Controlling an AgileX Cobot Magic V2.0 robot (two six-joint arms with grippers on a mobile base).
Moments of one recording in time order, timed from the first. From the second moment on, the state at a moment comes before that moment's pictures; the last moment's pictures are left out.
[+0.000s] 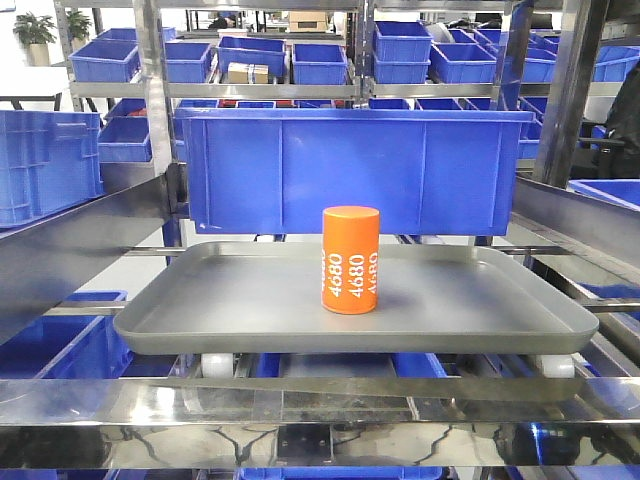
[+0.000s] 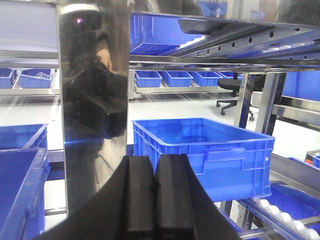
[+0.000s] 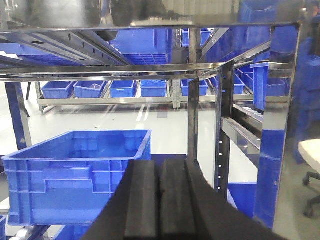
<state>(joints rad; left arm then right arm) -0.23 -0.02 0.02 -0.05 0.08 -0.06 0.03 -0.01 0.03 0.03 0.03 -0.01</state>
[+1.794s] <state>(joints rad) -0.23 -0.02 0.02 -0.05 0.08 -0.06 0.03 0.69 -1.06 0.04 0.39 -0.11</state>
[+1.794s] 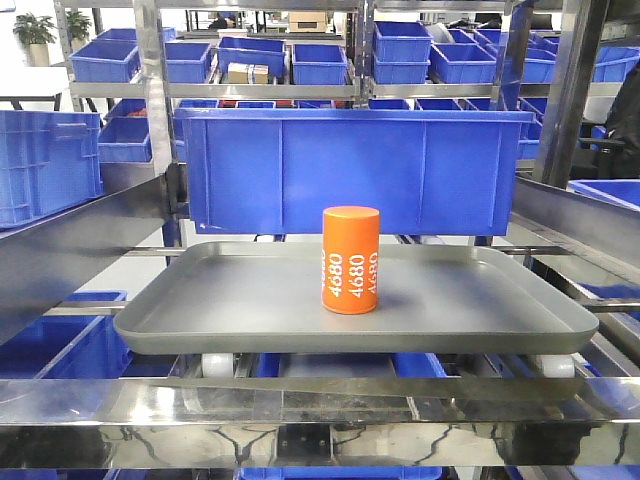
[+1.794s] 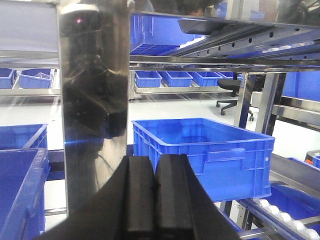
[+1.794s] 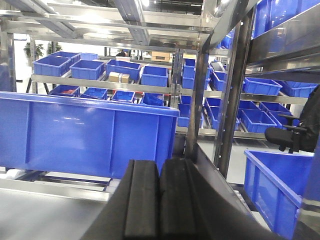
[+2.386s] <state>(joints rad) -0.23 -0.02 0.02 -0.05 0.08 -0.06 0.03 0.68 -1.07 0.17 0.40 -0.10</state>
